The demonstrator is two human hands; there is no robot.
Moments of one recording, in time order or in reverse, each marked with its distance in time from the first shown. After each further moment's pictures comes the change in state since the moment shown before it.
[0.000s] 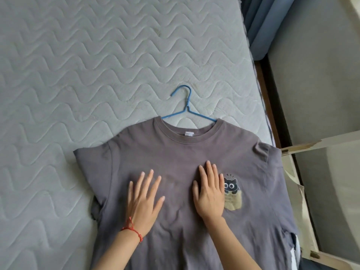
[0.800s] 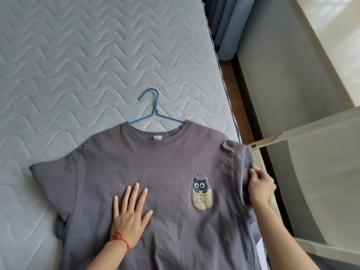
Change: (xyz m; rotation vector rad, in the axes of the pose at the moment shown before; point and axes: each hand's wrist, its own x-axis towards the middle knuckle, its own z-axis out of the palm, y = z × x) left_hand -0.004 0.031 0.027 -0.010 -0.186 0.043; right_hand 0.042 0.177 -0.083 0.485 0.266 0.897
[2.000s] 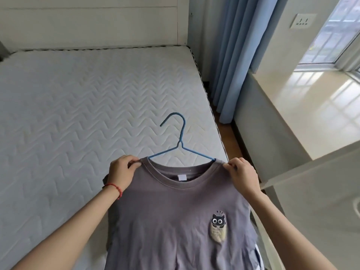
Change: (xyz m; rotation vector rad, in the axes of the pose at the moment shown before) left_hand 0.033 -0.015 -0.302 -0.514 0.537 -0.099; right_hand -0.093 -0.204 -0.116 -0.197 -0.184 -0.858
